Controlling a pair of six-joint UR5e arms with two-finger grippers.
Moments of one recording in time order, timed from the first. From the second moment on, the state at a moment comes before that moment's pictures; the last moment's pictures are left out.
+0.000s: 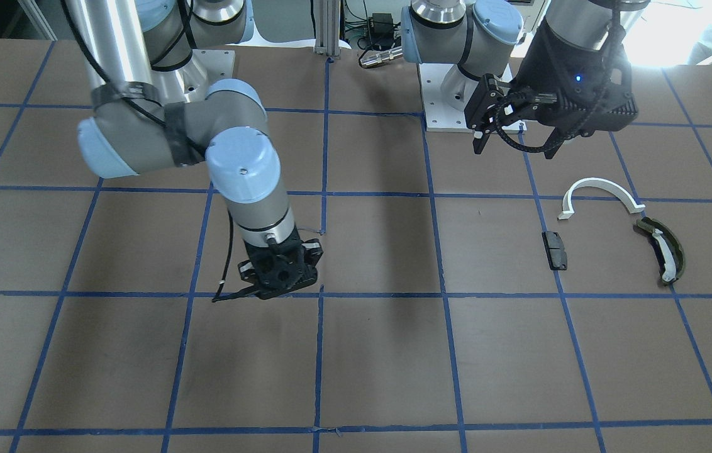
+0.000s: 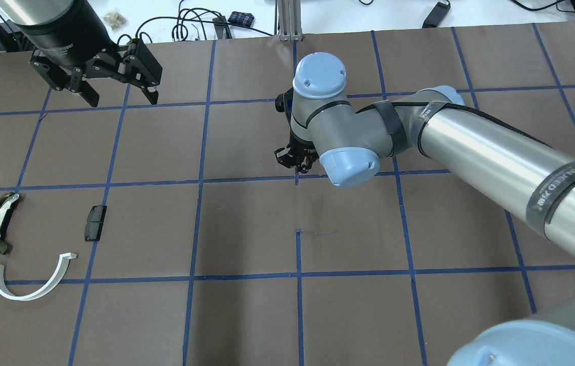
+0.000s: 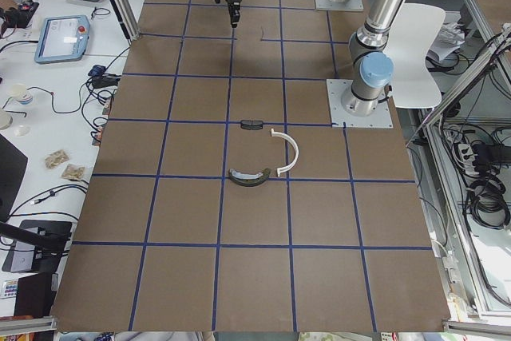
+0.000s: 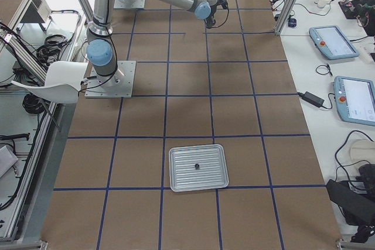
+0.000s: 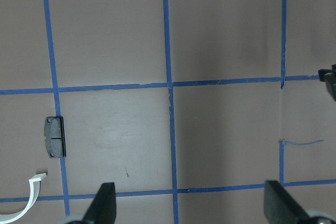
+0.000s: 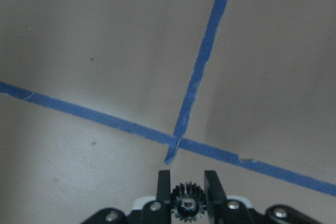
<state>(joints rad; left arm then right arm) -1.56 -1.59 -1.43 -1.66 1.54 0.04 1.92 -1.12 1.72 -2.25 -1.50 0.05</state>
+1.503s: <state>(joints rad) -1.65 -1.69 -1.51 -1.53 1.50 -0.17 1.20 -1.30 1.63 -1.96 -1.55 -0.73</state>
